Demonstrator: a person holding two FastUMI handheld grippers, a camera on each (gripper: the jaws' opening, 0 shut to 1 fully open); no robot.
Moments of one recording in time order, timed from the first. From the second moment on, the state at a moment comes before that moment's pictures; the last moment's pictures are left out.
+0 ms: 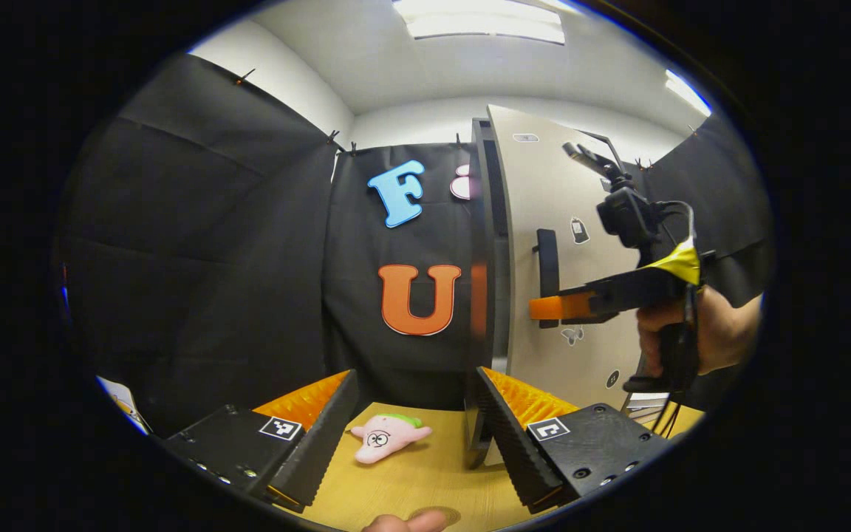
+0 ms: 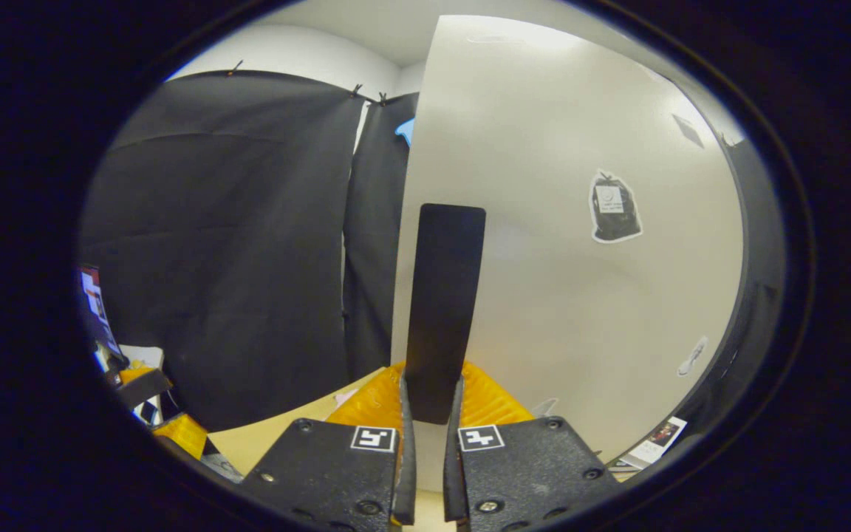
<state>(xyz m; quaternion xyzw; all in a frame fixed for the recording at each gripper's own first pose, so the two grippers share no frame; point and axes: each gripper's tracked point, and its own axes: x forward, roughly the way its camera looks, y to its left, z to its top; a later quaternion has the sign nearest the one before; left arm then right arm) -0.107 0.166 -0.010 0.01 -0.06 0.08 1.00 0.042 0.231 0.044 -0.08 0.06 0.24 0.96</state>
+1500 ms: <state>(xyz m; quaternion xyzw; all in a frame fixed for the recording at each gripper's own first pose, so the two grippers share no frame) 0.137 -0.035 0.012 -0.01 -0.03 -0.02 1.00 -0.134 0.022 0.041 0.05 0.09 0.19 0.98</state>
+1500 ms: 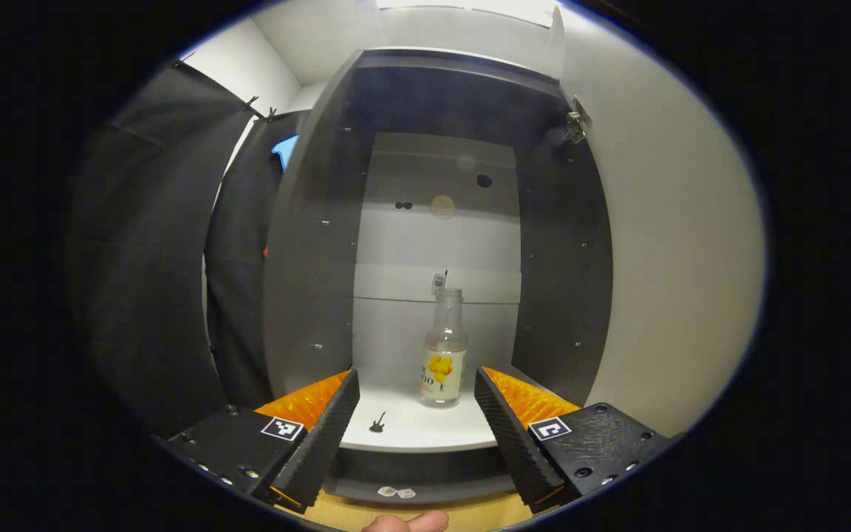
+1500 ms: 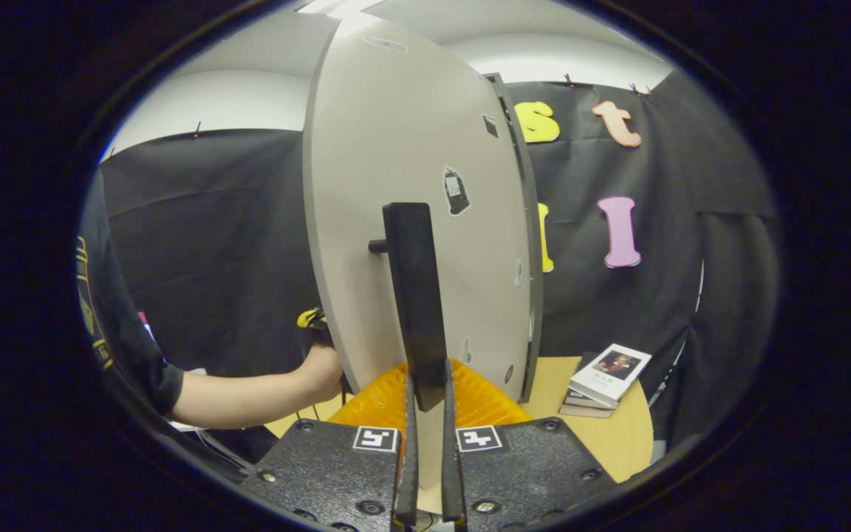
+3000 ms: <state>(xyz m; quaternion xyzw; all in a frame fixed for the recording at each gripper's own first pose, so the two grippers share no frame) 0.209 -0.048 -0.003 -0.04 0.06 -0.02 1.00 -0.144 -0.089 0.039 0.11 0.06 -0.08 0.99</state>
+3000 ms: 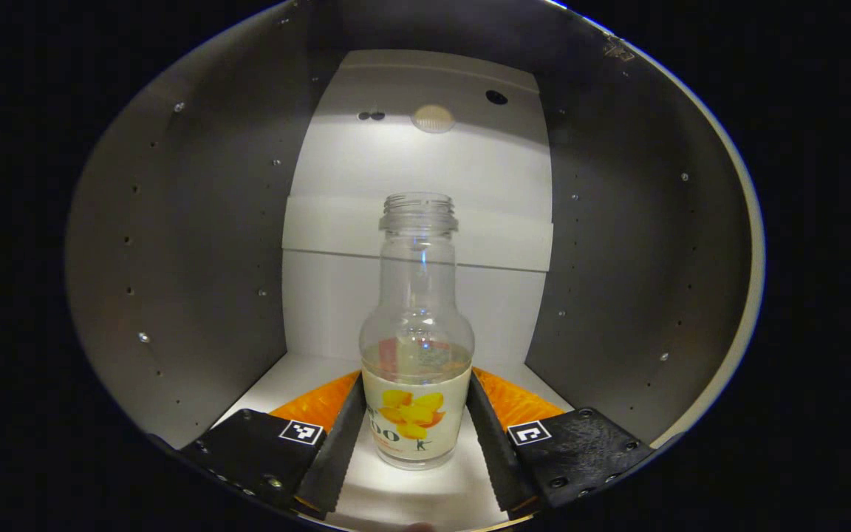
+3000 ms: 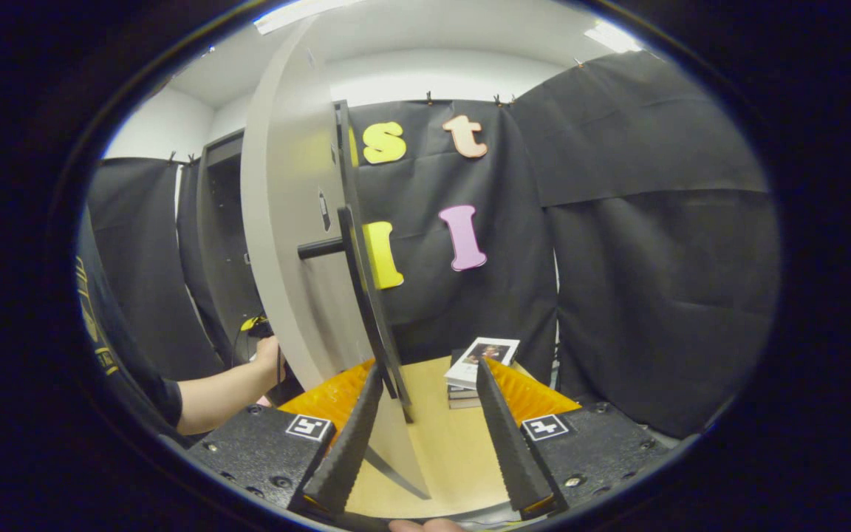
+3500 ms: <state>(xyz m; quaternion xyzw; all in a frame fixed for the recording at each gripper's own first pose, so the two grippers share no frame) 0.071 -0.053 0.036 -0.01 0.01 0.05 1.00 -0.146 -0.122 0.026 0.06 0.06 0.03 1.00</state>
